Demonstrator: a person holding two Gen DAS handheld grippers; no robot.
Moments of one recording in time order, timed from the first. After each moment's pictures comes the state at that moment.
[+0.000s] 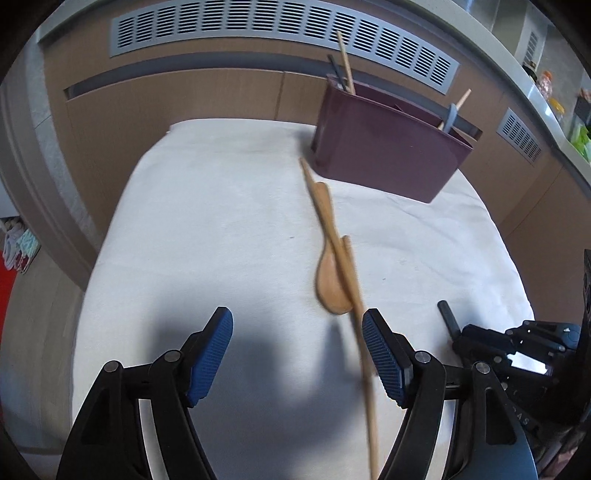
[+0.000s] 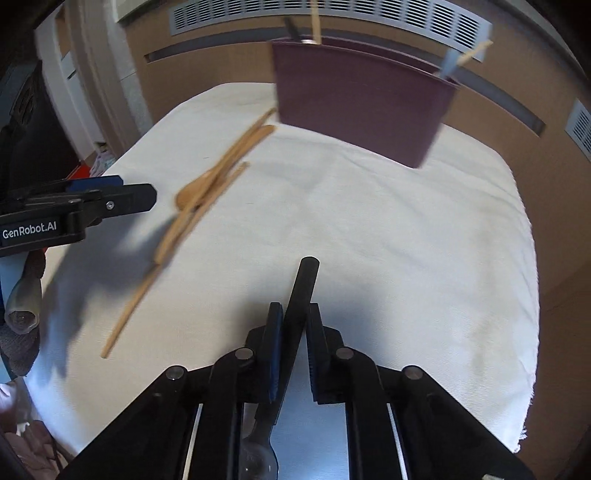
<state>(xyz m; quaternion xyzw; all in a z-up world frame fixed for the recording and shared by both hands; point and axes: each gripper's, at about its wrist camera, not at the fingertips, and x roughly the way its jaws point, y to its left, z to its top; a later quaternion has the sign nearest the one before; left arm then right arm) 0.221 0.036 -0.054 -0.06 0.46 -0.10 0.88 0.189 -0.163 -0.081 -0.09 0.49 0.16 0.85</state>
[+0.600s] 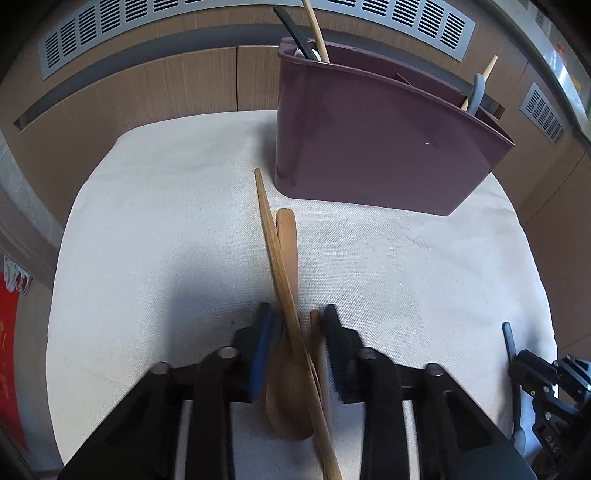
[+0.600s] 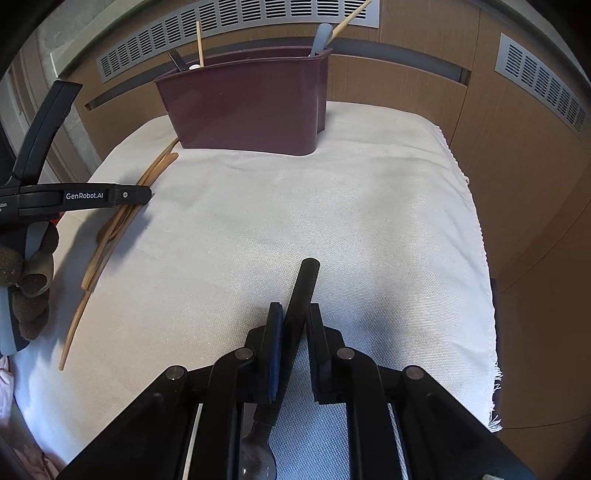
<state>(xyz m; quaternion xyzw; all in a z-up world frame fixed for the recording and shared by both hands) 0.309 -0.013 -0.074 -0.03 0.51 -0.09 0.86 0.203 -0.237 -0.082 -0.03 0.48 0.09 0.87</state>
